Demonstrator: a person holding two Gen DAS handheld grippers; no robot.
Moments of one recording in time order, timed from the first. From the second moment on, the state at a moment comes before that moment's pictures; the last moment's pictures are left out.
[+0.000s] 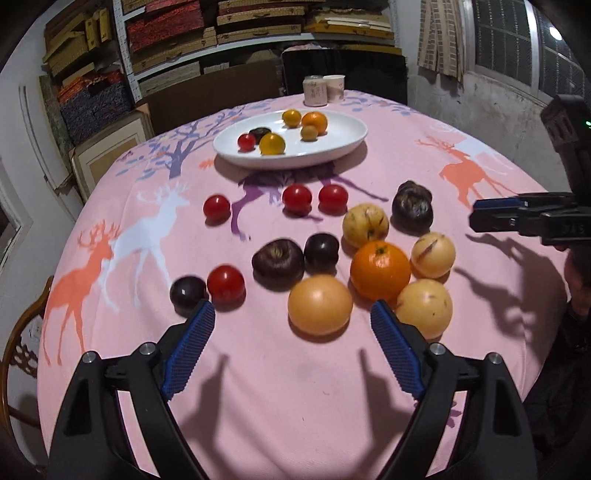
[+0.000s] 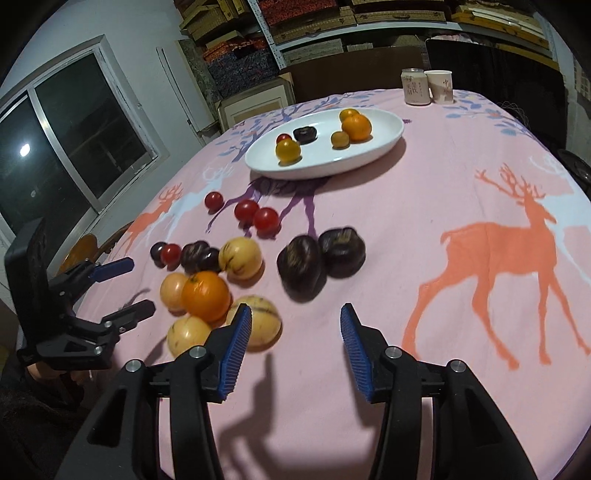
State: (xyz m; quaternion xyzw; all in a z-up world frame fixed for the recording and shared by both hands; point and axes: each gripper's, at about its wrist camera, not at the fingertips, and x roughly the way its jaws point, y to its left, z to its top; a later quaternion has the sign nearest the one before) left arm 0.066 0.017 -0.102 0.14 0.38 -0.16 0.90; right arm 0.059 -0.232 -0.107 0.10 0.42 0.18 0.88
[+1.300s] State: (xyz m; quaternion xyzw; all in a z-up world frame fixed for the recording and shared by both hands) left arm 0.074 0.013 -0.126 0.09 0.39 -0.14 0.91; right arm 0.057 -0.174 -0.119 -0.02 0.42 0.19 0.89
